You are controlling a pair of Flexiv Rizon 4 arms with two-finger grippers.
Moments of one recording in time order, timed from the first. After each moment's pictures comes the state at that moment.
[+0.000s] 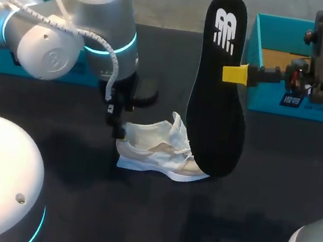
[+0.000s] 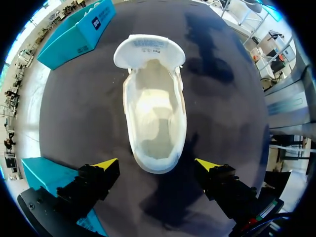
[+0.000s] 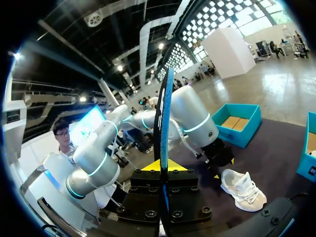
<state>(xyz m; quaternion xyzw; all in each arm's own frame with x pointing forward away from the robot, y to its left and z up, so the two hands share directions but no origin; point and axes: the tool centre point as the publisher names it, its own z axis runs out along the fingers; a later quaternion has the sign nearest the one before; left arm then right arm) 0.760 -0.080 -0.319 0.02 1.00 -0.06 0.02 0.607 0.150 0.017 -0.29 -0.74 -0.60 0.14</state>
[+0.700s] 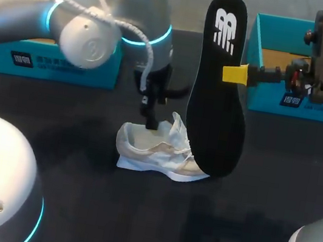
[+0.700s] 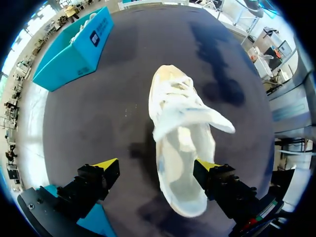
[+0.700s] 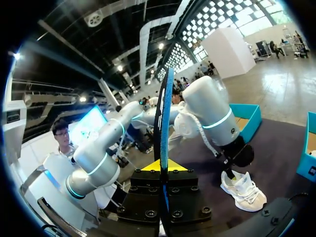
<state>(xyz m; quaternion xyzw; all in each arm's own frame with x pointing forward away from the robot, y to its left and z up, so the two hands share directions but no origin) 0.800 -0.157 -0.326 0.05 0.99 -0.09 0.01 0.607 0.150 0.017 -0.29 -0.74 -0.60 0.14</state>
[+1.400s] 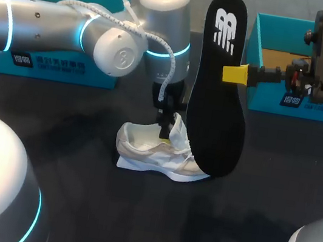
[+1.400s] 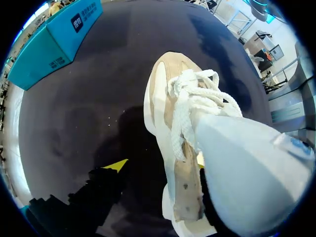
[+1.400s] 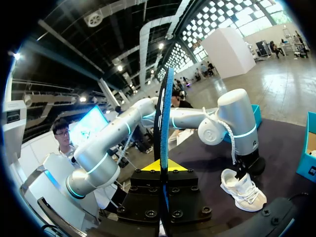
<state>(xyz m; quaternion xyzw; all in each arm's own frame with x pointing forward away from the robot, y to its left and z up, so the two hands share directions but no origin) 0.804 -0.188 -0.395 0.06 0.99 -0.07 -0.06 0.607 0.150 0.018 -0.29 -0.74 -0.60 0.14</state>
